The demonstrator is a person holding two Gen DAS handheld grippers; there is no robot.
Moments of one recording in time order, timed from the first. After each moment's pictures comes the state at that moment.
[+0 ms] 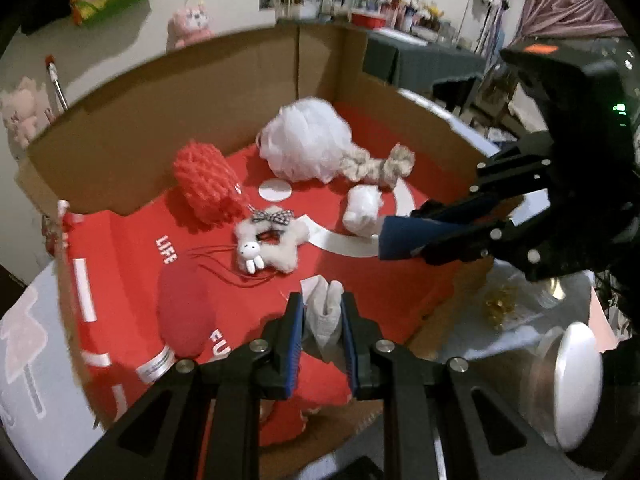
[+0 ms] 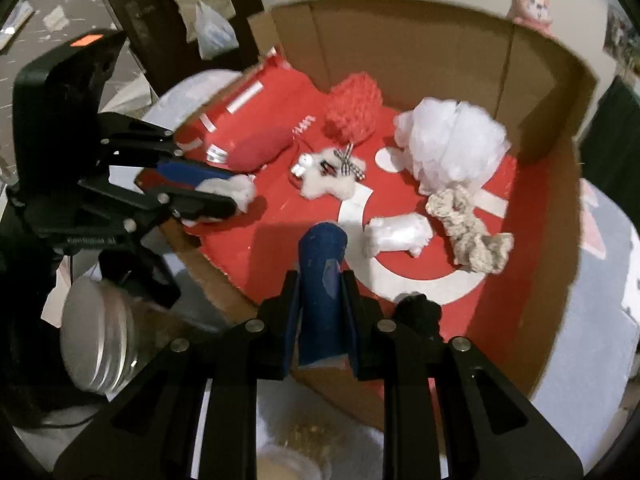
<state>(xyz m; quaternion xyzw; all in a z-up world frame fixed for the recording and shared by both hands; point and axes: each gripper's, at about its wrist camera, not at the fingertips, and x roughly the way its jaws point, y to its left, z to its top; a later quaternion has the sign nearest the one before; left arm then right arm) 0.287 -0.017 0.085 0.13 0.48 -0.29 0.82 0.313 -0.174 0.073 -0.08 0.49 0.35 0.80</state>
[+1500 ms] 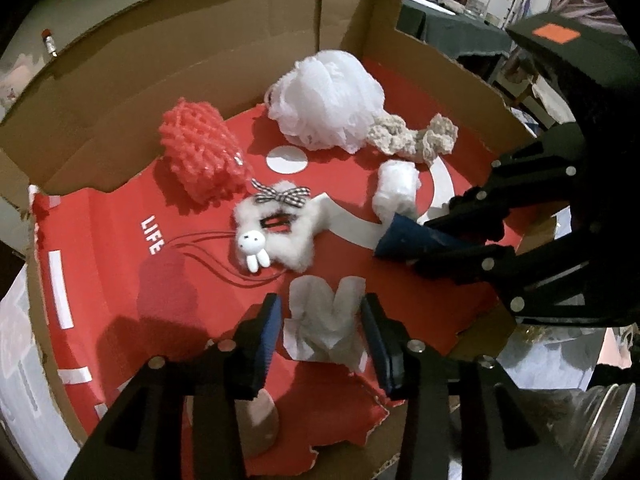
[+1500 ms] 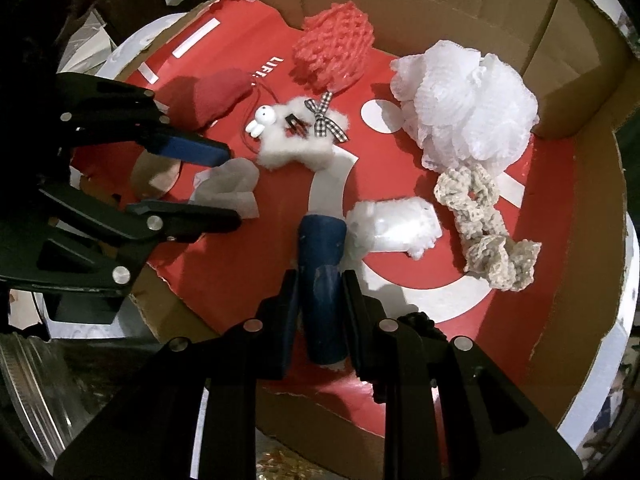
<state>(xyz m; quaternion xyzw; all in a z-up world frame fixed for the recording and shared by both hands) 0.314 -0.031 0.058 0.14 0.53 -0.25 0.80 0.340 -0.141 0.043 -0.14 0.55 0.29 0.77</state>
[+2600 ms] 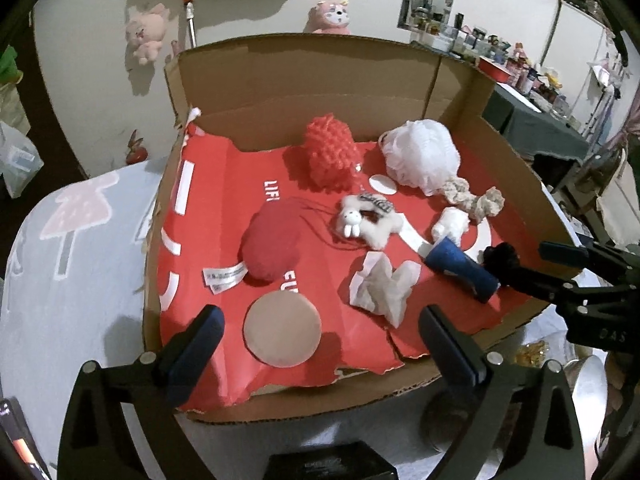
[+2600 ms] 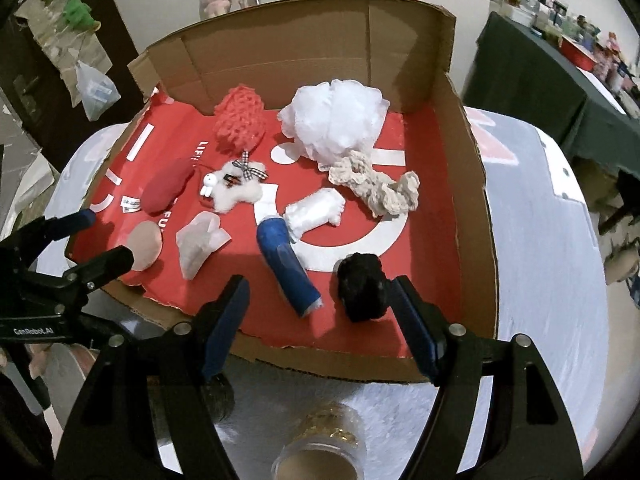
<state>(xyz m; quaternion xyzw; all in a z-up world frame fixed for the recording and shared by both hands) 0.260 0.025 0.088 0.01 0.47 -0.09 0.88 0.286 -0.193 0.080 0.01 0.49 0.13 0.86</state>
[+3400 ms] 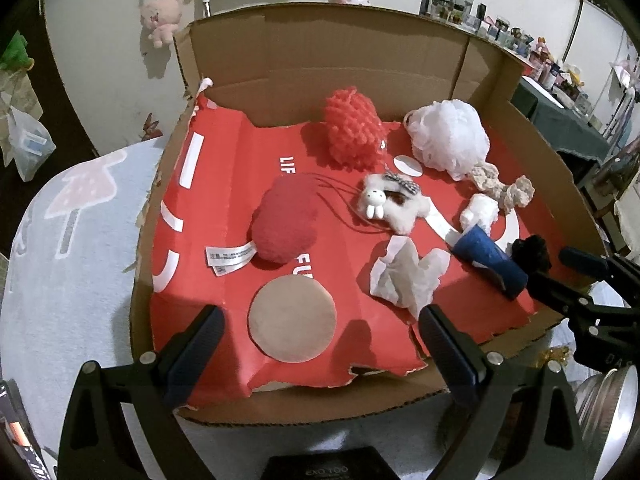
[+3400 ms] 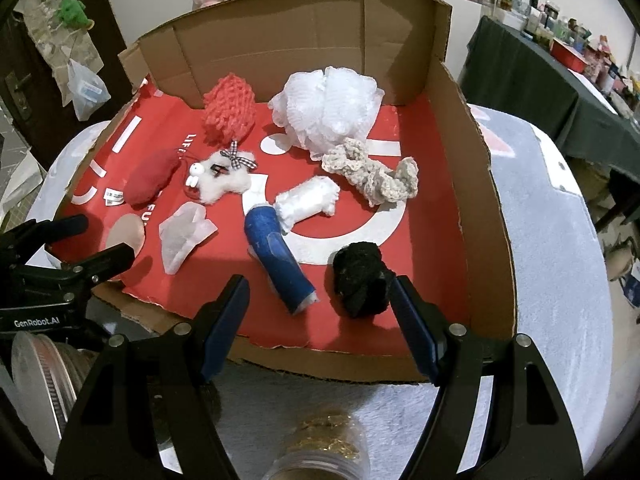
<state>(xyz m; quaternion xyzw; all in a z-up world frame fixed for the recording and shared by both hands) 0.265 0.025 0.068 0.02 0.49 -0.05 0.87 0.283 -0.188 0.062 0.00 0.48 0.11 0.87</state>
